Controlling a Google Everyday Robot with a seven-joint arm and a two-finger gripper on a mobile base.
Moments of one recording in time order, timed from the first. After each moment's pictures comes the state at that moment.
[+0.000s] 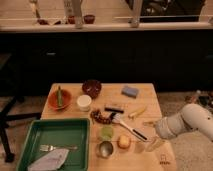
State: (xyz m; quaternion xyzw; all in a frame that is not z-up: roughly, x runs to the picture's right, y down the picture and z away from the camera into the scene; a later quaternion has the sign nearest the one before) arm 0.208 0.236 0.705 -0.31 -0.29 0.13 0.90
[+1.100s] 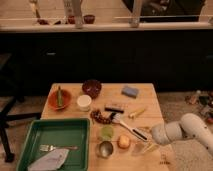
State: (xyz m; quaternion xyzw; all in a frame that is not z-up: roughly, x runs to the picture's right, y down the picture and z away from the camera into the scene) arm 0.176 0.262 0.730 -0.31 -0.38 0.19 0.85
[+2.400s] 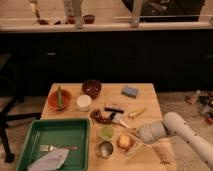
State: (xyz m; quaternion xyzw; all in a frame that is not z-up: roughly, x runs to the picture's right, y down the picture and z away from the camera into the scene) arm 0.126 0.282 0.766 -0.34 -0.40 0.16 0.84
